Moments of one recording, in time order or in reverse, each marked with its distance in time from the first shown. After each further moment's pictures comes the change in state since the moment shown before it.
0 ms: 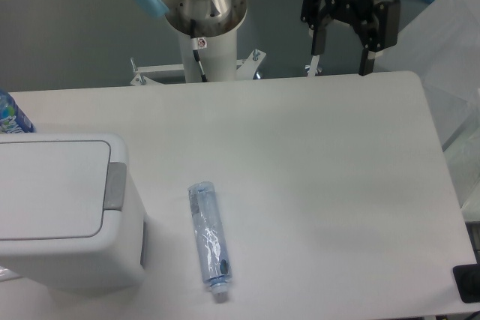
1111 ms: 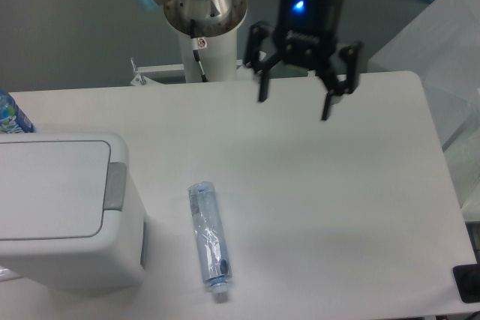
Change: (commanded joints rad) arm -0.320 -0.149 0.092 0.162 0.005 -1.049
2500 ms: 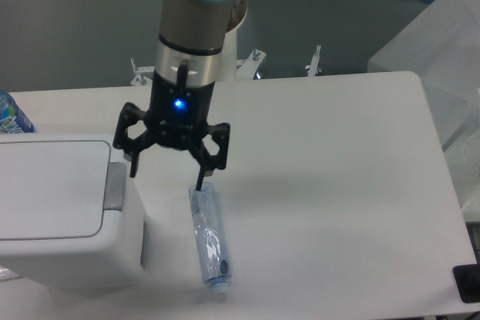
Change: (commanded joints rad) arm -0.201 -0.112 -0.023 0.089 0.005 -0.323
